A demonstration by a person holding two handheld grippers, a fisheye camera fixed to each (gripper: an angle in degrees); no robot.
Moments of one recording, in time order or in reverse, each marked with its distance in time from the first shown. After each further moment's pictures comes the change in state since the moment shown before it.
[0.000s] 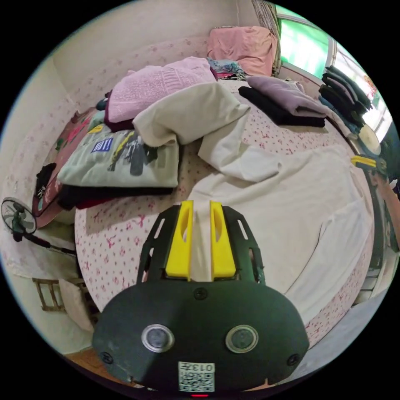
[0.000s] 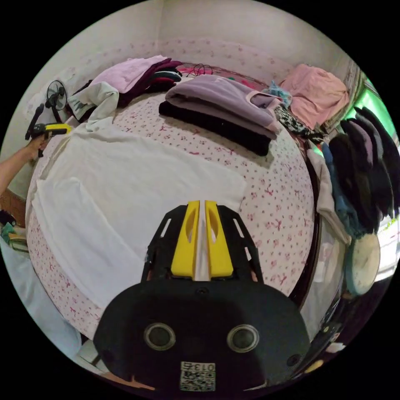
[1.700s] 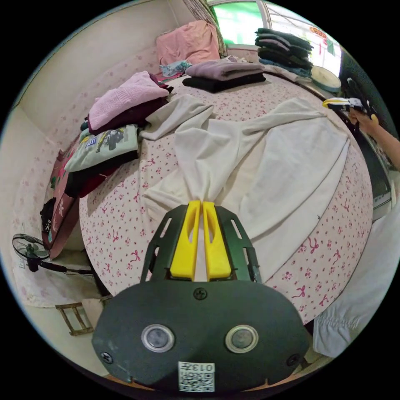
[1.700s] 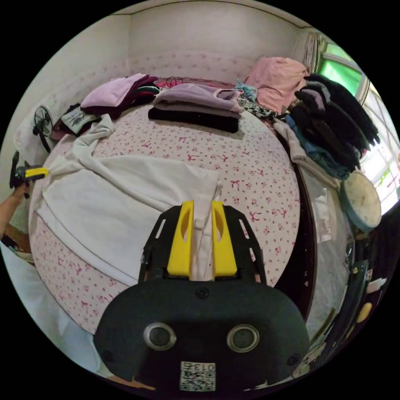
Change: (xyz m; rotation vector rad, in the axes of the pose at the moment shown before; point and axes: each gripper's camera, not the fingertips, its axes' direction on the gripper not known) left arm 0.051 0.146 -0.064 0.025 -0.004 0.289; right arm -0.054 0.053 -0.045 0.080 0.049 0.214
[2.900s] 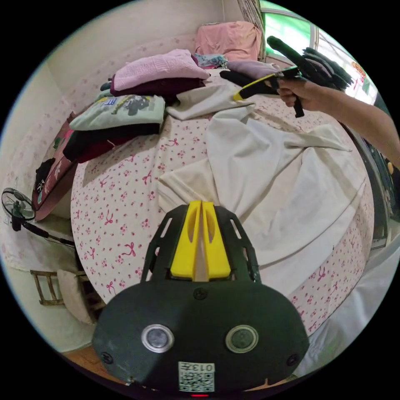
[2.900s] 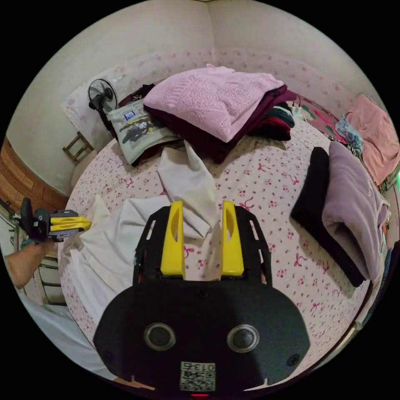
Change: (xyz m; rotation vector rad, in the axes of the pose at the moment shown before) left arm -0.042 0.017 0.038 -0.034 0.034 -0.232; right arm -0.206 -0.212 0.110 -0.020 -0.393 -0.379
